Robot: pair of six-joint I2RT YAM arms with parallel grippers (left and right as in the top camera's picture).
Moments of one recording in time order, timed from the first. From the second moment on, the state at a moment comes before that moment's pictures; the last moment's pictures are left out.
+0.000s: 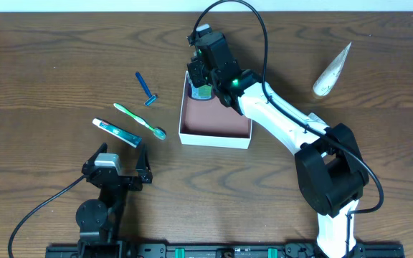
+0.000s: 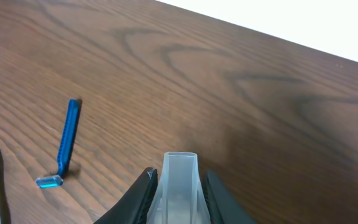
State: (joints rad) left arm 0.00 0.01 0.02 -0.11 0.12 -0.12; right arm 0.61 2.07 1.61 -0.18 0.07 0.17
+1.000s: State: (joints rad) left arm 0.00 0.01 0.02 -0.11 0.12 -0.12; right arm 0.61 2.06 1.62 -0.12 0.06 0.13
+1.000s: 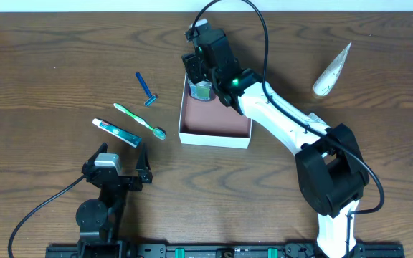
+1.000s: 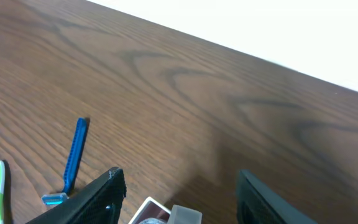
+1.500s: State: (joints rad) left arm 0.00 0.01 0.02 -0.11 0.12 -0.12; right arm 0.53 1.73 1.67 -0.51 0.05 0.15
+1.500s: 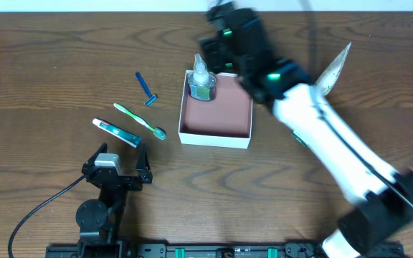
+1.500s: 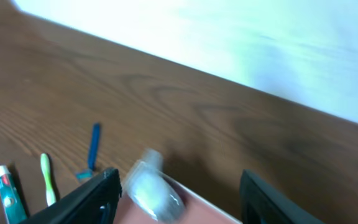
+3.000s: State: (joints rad) left arm 0.00 0.01 0.02 -0.11 0.12 -0.12; right arm -0.13 1.76 1.69 -0.83 0.05 0.28
